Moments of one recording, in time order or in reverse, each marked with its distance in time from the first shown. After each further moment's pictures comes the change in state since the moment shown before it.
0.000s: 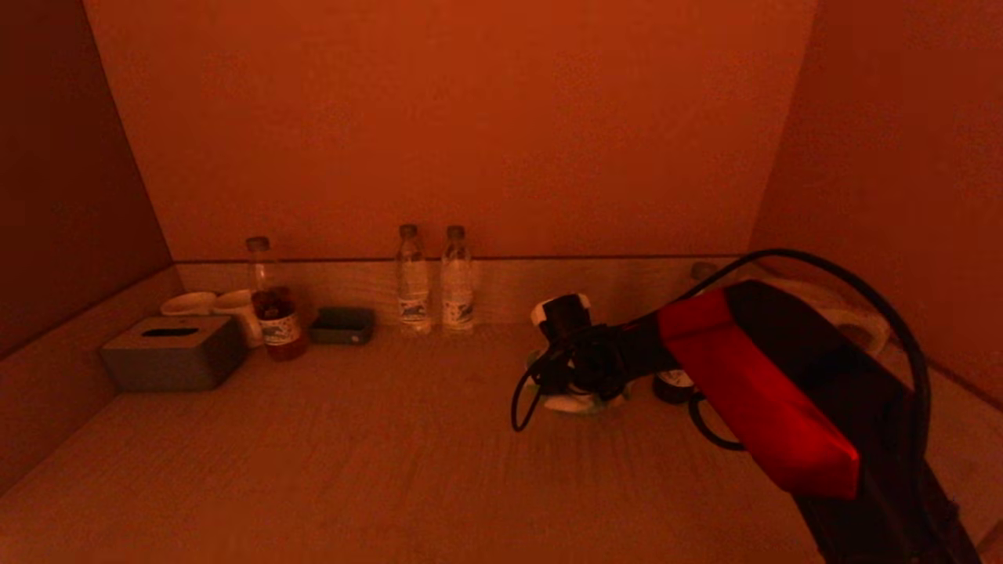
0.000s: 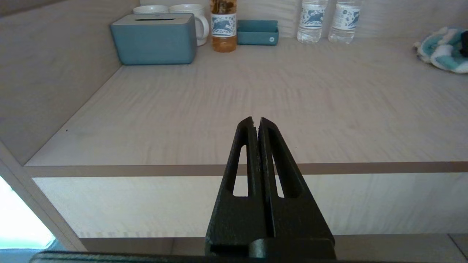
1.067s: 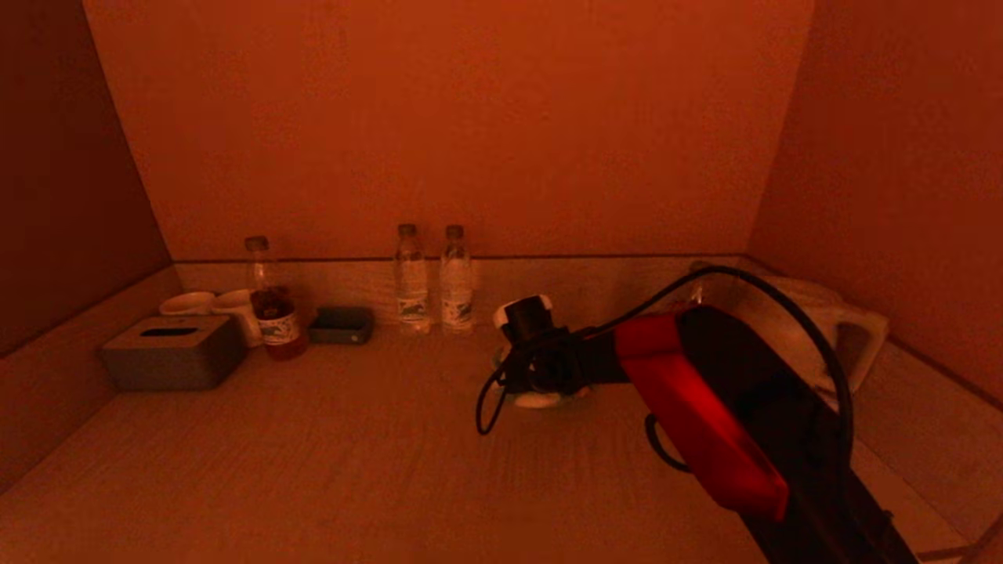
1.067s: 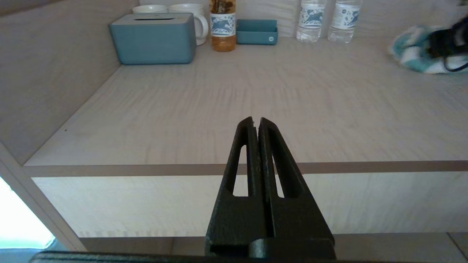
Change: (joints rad) left arm 0.001 0.000 0.000 0.000 0.000 0.000; right arm 0.121 0.103 -0.207 0.040 -0.003 -0.054
